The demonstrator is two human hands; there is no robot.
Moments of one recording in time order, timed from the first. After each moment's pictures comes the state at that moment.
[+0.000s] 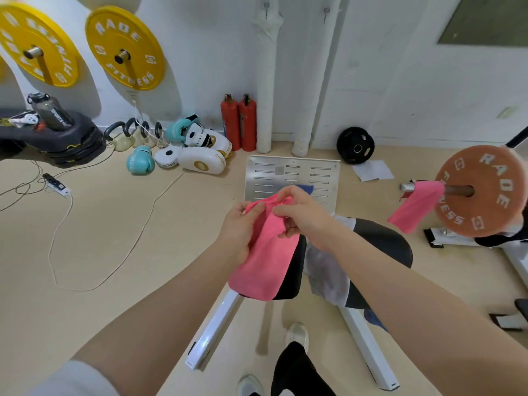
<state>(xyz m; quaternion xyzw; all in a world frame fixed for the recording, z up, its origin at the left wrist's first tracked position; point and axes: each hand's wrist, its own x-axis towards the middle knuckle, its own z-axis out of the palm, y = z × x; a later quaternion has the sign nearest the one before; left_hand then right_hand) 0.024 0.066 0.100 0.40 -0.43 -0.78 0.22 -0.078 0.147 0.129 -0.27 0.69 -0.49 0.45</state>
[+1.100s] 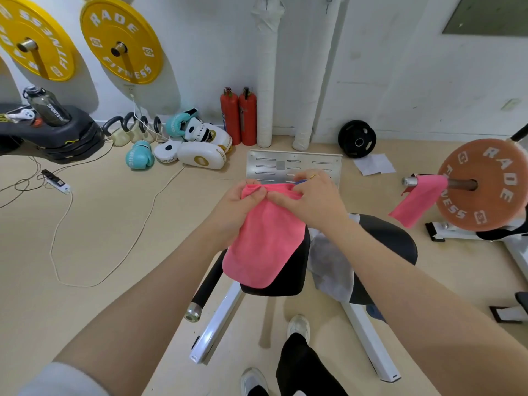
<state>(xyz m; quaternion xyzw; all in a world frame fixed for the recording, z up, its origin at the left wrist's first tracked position) 0.035 0.037 0.124 0.26 -0.56 -0.76 0.19 -0.095 0.136 0.128 -0.43 0.86 -0.26 0.08</state>
